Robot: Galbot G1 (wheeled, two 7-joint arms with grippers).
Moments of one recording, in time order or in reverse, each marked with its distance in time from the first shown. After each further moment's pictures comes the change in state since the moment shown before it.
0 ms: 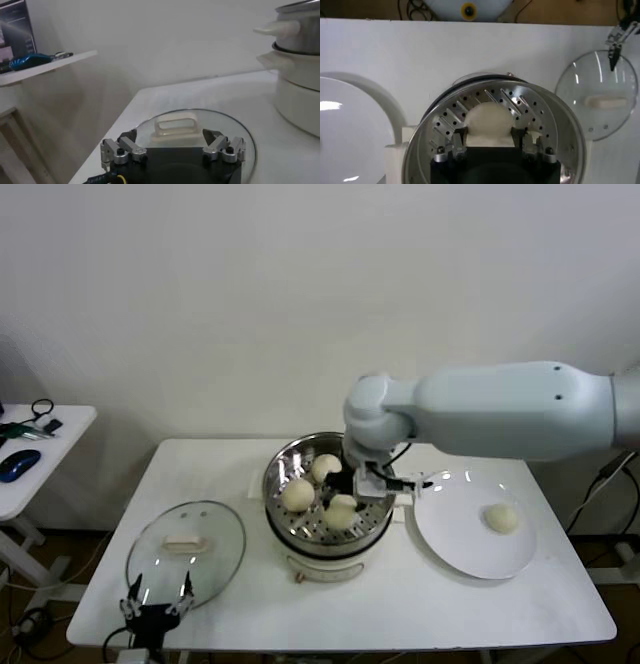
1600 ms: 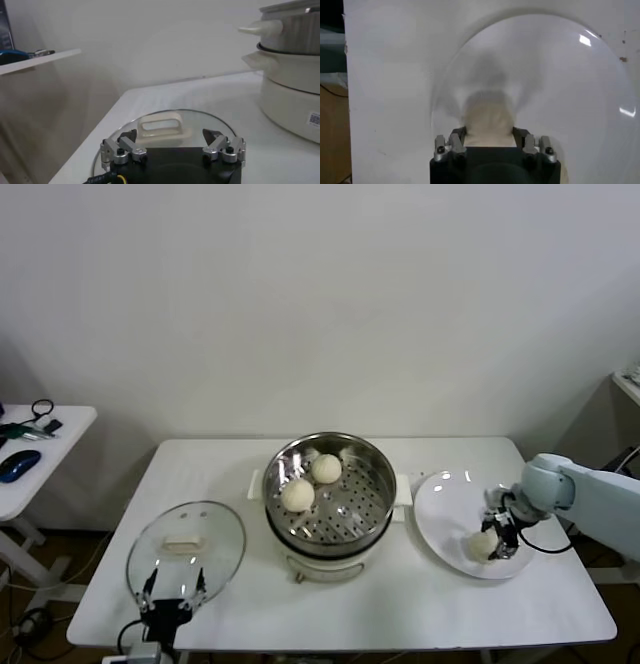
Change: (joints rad) left arm -0.038 0.009 0.030 0.042 -0.003 -0.012 0.031; right arm -0.569 -0.583 0.290 -0.338 0.275 -0.650 0.021
